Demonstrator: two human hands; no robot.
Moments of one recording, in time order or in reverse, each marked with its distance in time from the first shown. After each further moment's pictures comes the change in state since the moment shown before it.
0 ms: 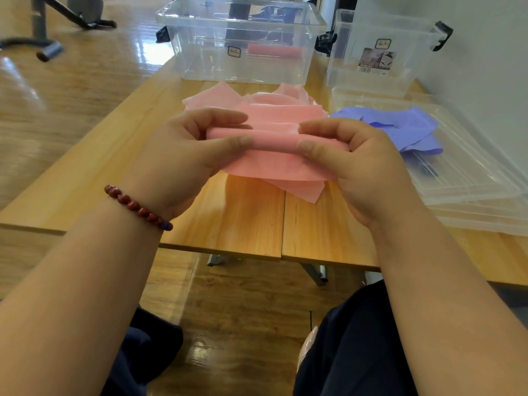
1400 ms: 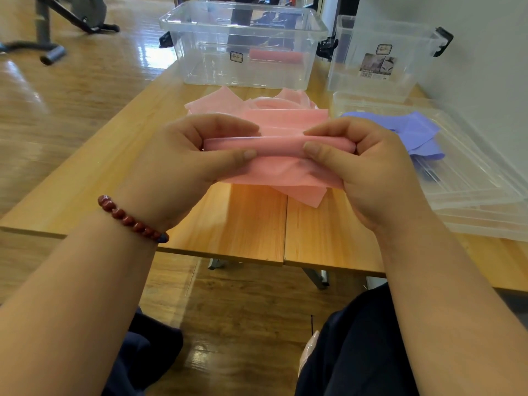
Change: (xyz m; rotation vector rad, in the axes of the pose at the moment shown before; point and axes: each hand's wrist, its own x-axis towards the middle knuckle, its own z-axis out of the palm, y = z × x) left_hand -0.008 0.004 -0.004 0.051 -0.037 0.088; right_hand -0.001 -0.008 -0.001 0.032 -0.003 -0.123
